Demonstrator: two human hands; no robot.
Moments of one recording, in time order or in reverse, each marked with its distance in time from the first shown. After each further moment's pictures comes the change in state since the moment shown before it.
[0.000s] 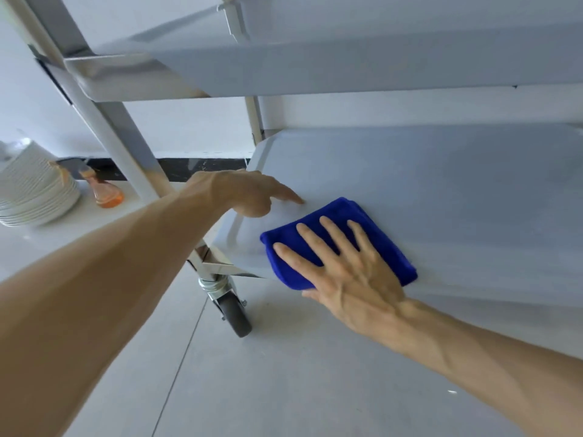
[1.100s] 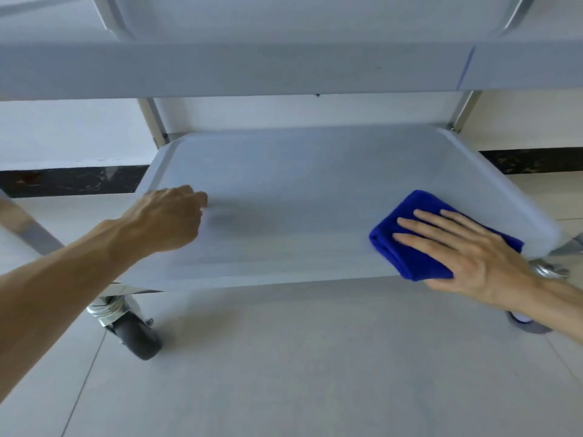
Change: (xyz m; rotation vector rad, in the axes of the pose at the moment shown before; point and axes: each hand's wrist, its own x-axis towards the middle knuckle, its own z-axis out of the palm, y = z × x) left_hand 0.013 0.039 0.042 0.108 0.472 0.023; right_hand -0.203 0.214 -0.013 -0.061 0.000 0.104
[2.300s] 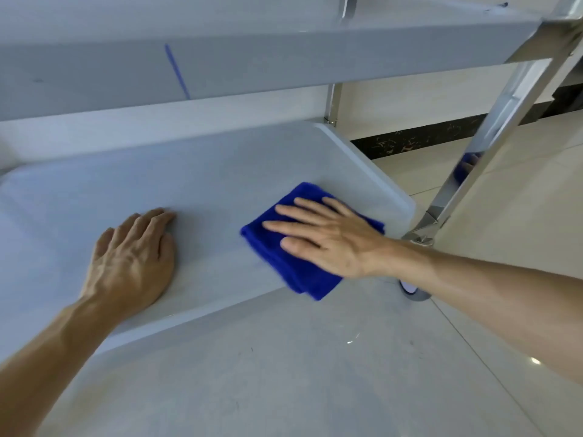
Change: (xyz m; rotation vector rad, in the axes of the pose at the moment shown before) left_hand 0.024 0.155 0.023 -0.316 0.172 0.029; right_hand 0.025 0.014 -0.007 0.432 -0.355 0.390
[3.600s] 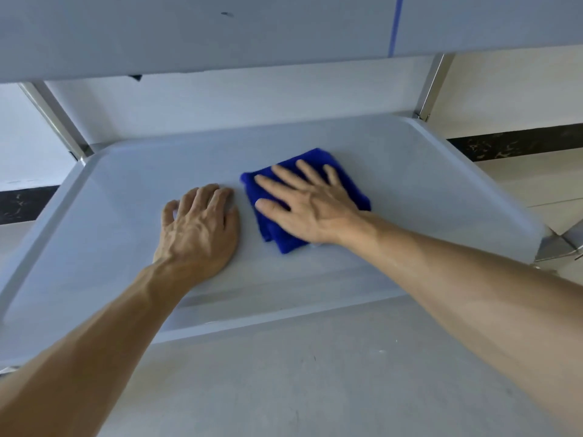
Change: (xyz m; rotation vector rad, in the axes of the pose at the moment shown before) left_hand 0.033 -0.037 0.010 0.022 0.057 -0.081; right_hand 0.152 -0.083 0.026 -0.055 0.073 -0.002
